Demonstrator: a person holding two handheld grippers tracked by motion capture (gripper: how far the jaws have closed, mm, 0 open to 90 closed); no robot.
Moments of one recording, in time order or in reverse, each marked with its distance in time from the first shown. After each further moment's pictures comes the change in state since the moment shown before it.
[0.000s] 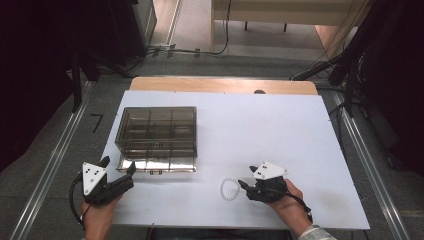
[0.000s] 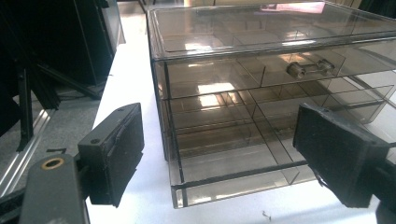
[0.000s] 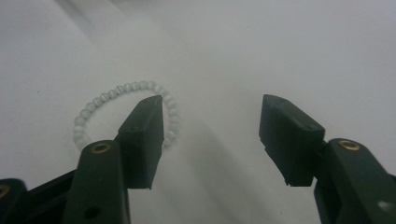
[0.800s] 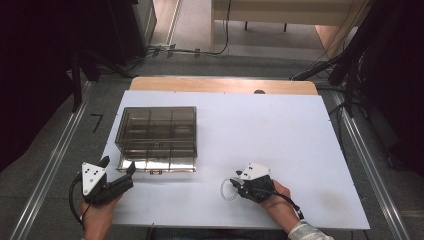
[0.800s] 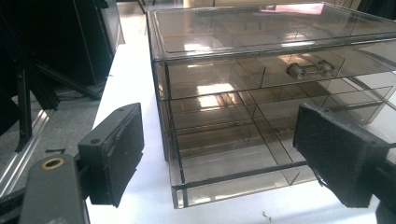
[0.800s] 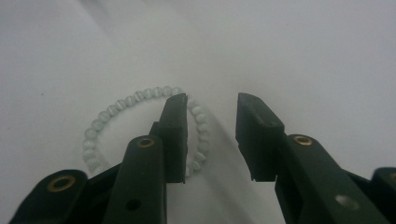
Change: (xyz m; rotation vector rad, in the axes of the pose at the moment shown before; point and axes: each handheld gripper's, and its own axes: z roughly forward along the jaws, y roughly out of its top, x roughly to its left) left arm 0.000 0.000 0.000 -0.004 -0.004 0.001; right arm 0.014 0.006 0.026 0.038 0.041 -0.031
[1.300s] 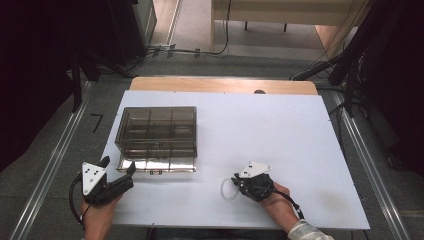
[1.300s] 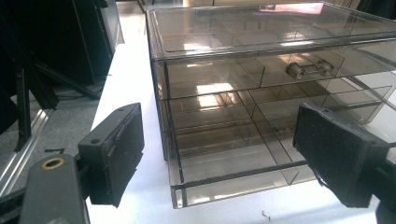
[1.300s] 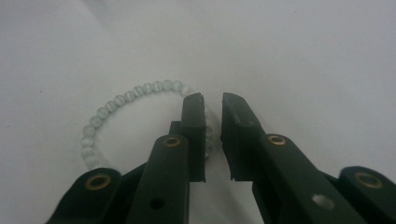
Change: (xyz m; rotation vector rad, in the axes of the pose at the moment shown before) left arm 0.000 0.000 0.000 0.002 -0.003 -0.003; right arm -0.003 -0.001 0.004 0.028 0.032 0.026
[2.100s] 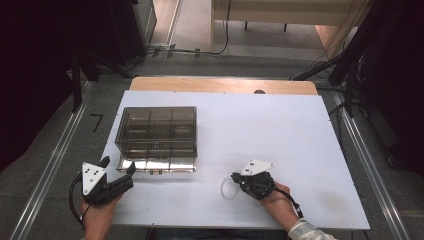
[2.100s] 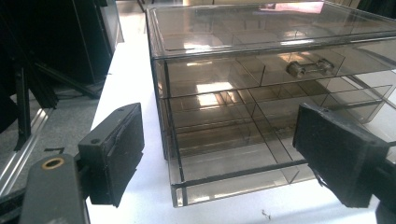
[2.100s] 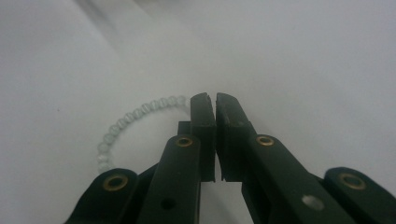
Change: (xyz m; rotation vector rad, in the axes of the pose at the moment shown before) left arm 0.001 0.000 0.000 0.009 0.001 0.001; right arm -0.004 0.005 -0.006 -0.047 0.035 0.029
